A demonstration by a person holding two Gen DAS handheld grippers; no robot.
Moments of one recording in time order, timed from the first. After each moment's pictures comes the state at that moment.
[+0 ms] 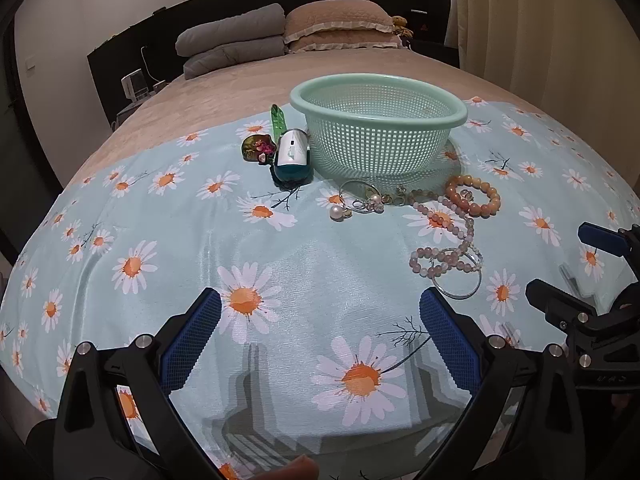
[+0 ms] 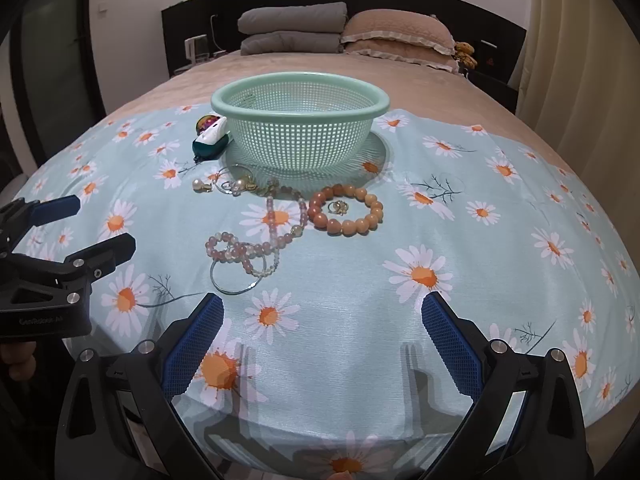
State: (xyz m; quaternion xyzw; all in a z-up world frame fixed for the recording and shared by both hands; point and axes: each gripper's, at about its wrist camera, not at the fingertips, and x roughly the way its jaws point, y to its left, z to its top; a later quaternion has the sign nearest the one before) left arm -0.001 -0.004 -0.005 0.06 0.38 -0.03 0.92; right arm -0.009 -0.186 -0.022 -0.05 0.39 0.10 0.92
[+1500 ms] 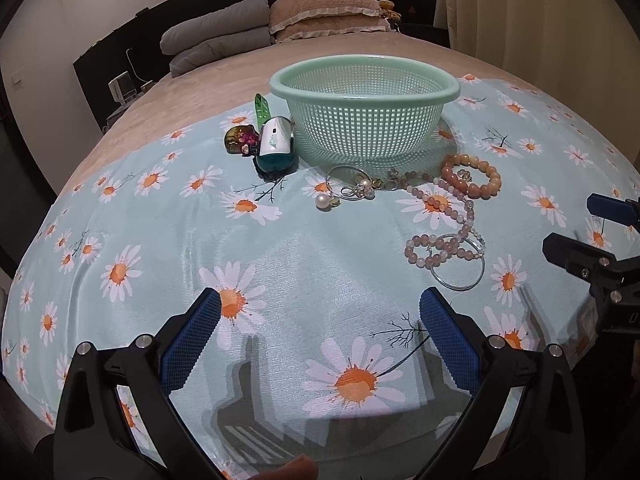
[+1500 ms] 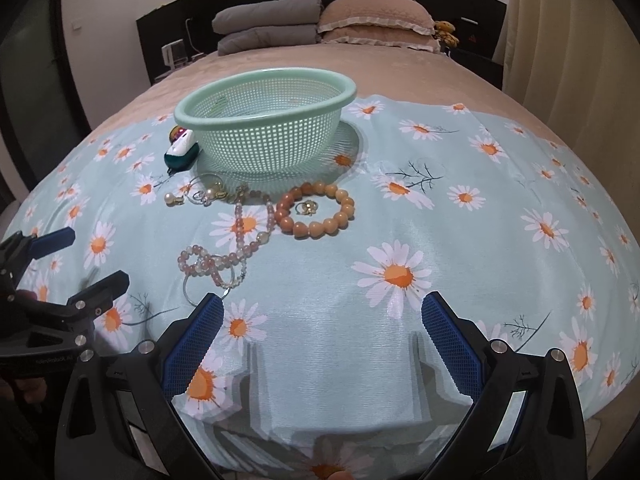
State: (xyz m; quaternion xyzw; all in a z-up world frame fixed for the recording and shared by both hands) left arm 0.013 -0.016 -0.017 0.09 0.40 -0.04 0.91; right arm 0.011 -0.213 -0.020 0.00 0.41 0.08 0.91
